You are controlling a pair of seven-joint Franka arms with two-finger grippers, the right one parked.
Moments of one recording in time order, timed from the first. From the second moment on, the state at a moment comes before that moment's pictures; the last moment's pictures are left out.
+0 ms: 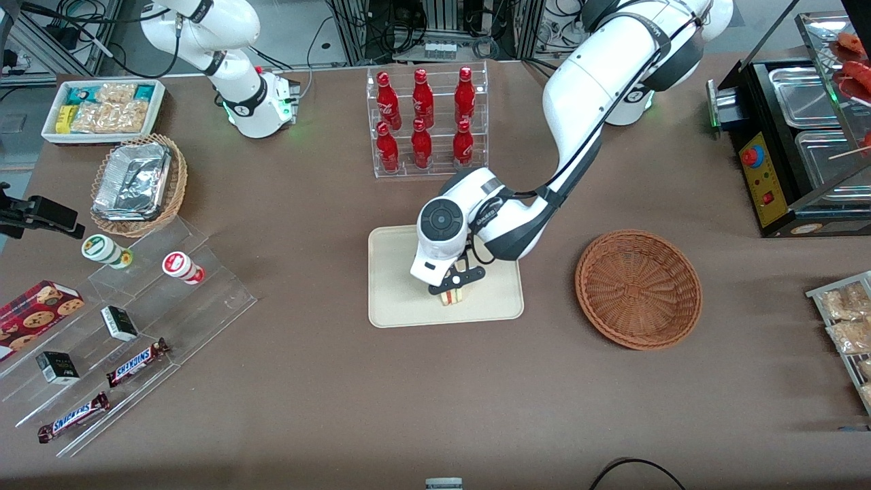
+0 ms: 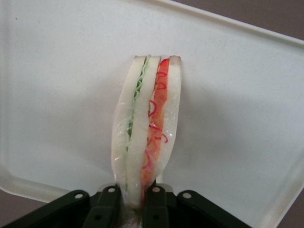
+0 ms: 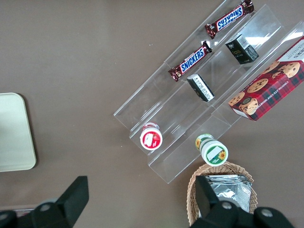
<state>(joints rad) -0.49 0.85 -0.39 -1.33 0.18 2.01 -1.19</state>
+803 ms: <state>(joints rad) -0.47 0.67 -0.39 -1.27 0.17 1.96 -1.19</state>
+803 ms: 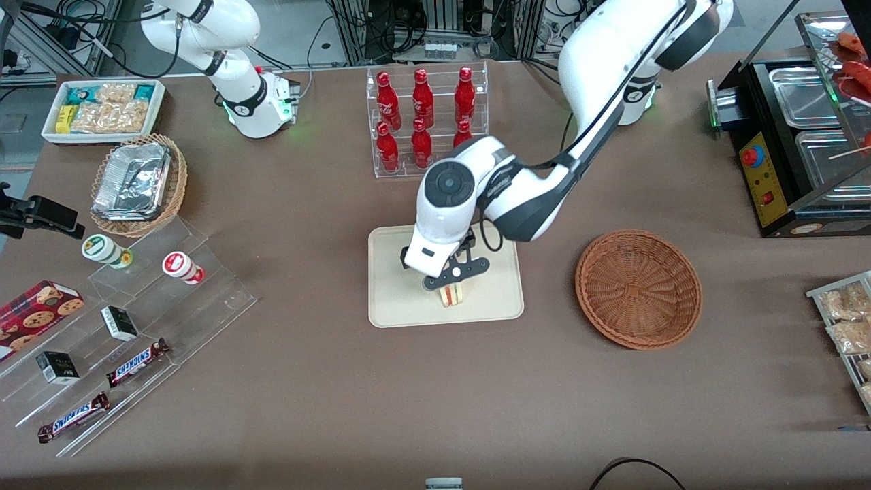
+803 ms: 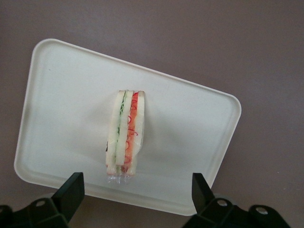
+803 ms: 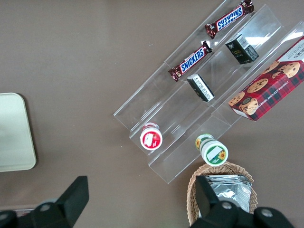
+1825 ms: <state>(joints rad) 0.01 0.40 -0.39 -1.35 0.11 1.61 -0.45</state>
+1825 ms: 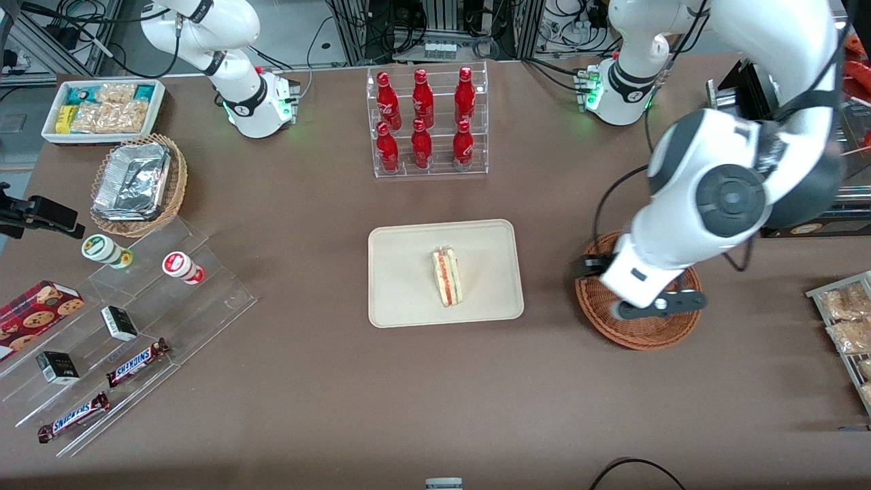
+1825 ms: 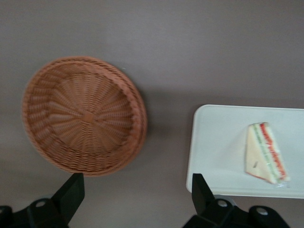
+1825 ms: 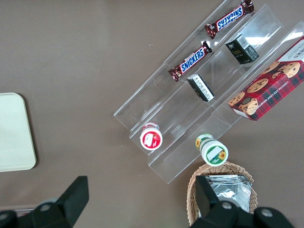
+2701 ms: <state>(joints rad) 0.04 0.05 -0.14 -1.56 0.08 1.40 0.07</state>
